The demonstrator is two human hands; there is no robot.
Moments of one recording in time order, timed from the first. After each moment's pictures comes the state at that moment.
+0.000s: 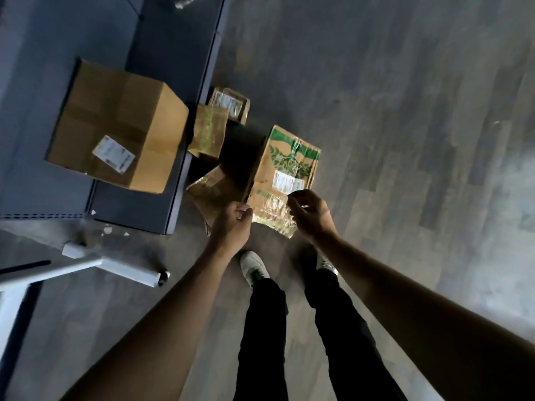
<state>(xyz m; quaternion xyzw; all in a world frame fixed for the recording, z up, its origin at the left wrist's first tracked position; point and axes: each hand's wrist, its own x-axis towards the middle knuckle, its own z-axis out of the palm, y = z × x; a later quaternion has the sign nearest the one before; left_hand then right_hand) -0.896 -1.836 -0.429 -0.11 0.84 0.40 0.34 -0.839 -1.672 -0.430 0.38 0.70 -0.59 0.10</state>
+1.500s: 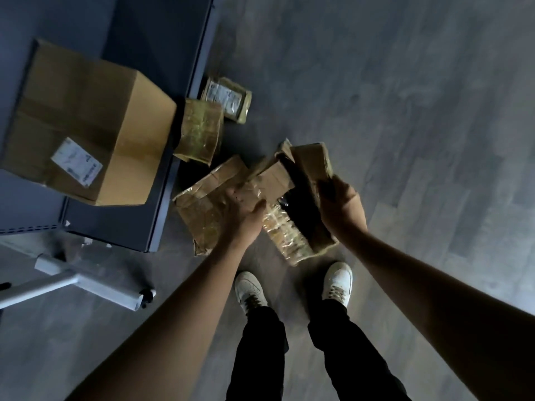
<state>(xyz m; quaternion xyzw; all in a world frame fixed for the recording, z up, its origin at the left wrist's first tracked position) -0.970 -1.765 -0.554 -0.15 0.88 0.31 0.33 -0.915 -1.585 -0.542 0.36 0.81 -0.46 0.08</state>
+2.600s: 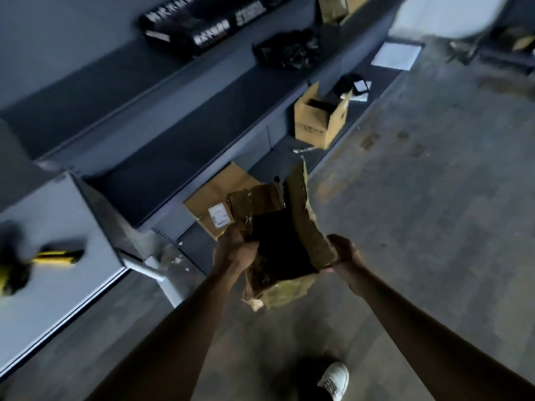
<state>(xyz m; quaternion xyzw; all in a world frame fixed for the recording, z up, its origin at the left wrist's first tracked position) -0.909 -1.879 -0.208 -0.20 0.89 0.38 0.13 -0.892 -1.631 -0.168 0.25 0.68 -0.65 0.21</state>
